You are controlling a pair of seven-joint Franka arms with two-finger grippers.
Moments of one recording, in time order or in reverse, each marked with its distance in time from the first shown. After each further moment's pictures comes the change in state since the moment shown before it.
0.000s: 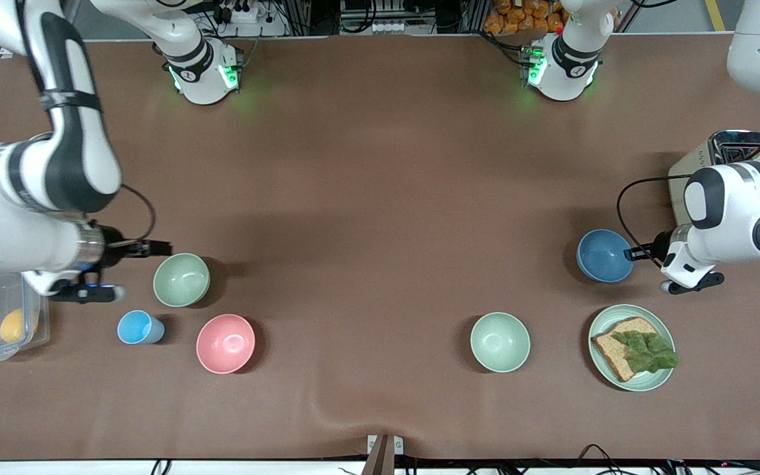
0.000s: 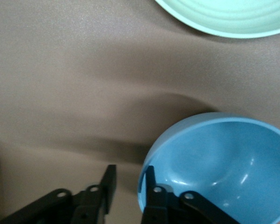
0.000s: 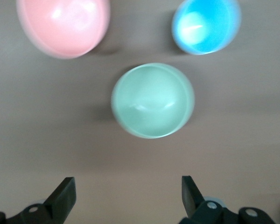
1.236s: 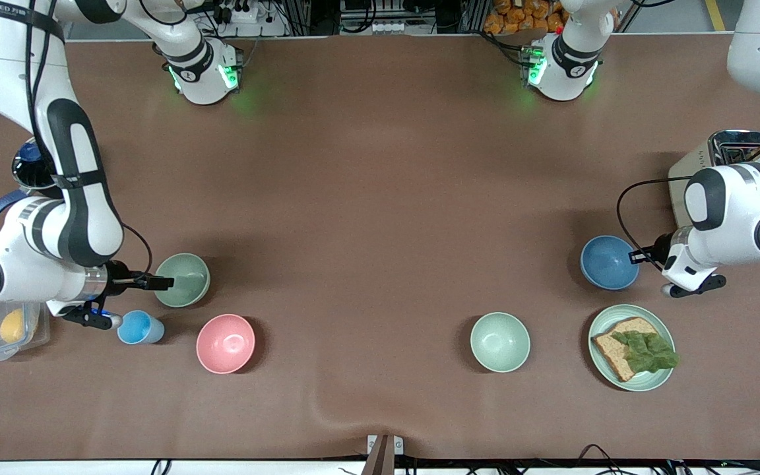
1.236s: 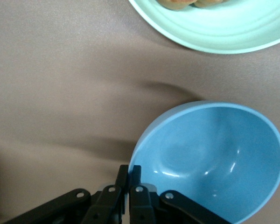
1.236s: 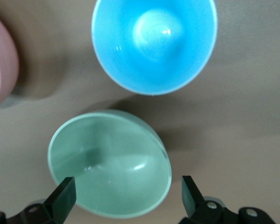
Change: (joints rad) left arm -0.001 0.000 -0.015 0.020 -0.001 0.000 -0.025; right arm -0.057 0.225 0.001 -0.056 0.144 0.256 -0.035
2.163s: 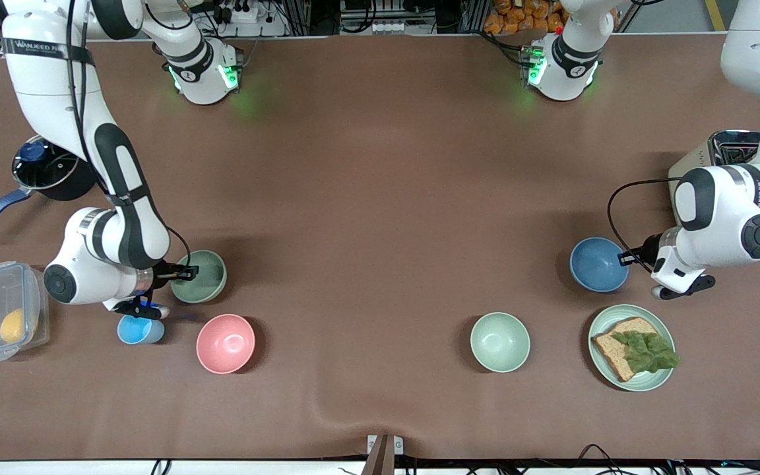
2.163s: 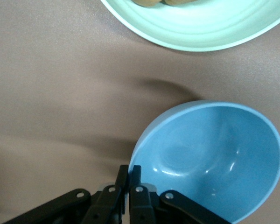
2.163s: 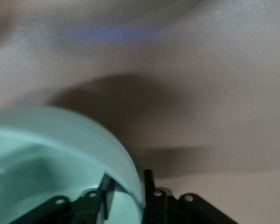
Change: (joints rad) left arm -0.002 -0.004 -0.040 0.001 0.000 -0.012 -0.073; right arm 0.059 0.061 0.008 -0.075 0.005 0.034 -0.012
